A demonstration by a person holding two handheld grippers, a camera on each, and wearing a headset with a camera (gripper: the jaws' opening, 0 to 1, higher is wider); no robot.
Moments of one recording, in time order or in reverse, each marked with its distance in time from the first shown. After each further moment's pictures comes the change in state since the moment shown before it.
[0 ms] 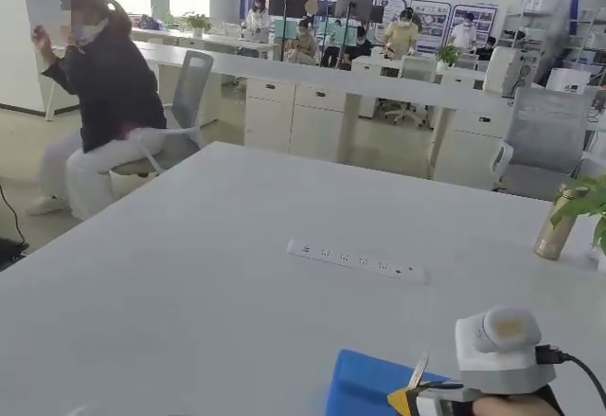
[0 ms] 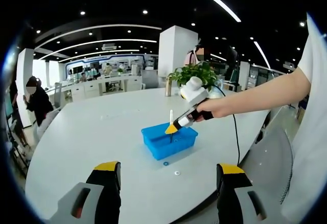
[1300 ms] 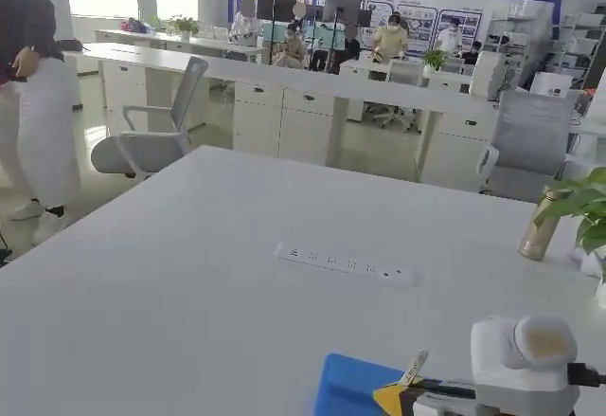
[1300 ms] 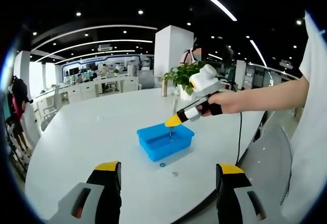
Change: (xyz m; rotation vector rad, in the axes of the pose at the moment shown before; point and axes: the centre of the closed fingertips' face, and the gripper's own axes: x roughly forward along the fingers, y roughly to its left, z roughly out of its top) left arm 0.004 -0.008 0.000 0.023 0.003 -0.027; right arm -0.047 0.052 0.020 -0.047 -0.164 0.073
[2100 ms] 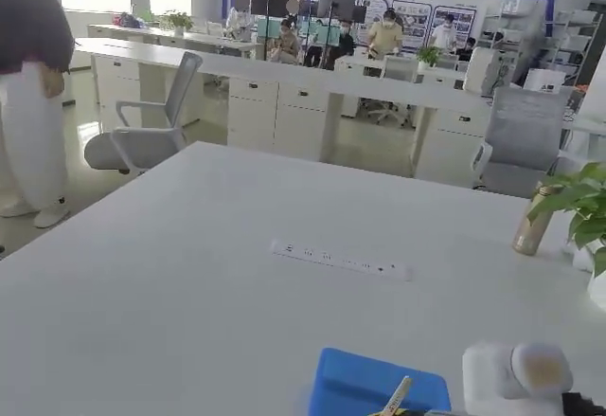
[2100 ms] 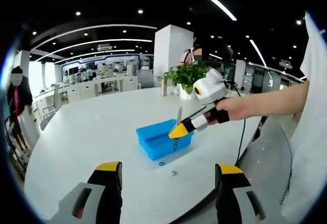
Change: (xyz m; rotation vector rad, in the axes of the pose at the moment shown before) left arm 0.001 -0.001 -0.003 -0.006 0.003 -0.006; right arm 0.008 0.041 -0.029 0.078 0.028 0.105
